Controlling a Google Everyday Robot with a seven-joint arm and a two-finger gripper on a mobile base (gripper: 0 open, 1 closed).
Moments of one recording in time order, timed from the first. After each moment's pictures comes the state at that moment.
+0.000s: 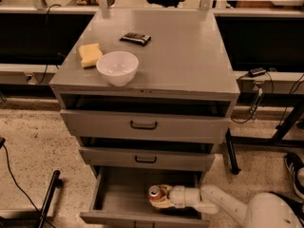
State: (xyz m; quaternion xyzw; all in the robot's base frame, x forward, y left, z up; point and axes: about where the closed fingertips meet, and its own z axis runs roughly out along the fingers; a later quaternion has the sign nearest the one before) arm 0.508 -0.021 0.224 -0.46 0.64 0.44 0.44
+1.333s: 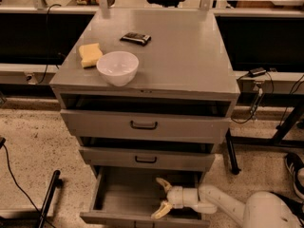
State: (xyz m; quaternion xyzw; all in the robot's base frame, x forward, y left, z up) arm 0.505 -0.012 0.224 -0.46 0.63 0.45 0.44
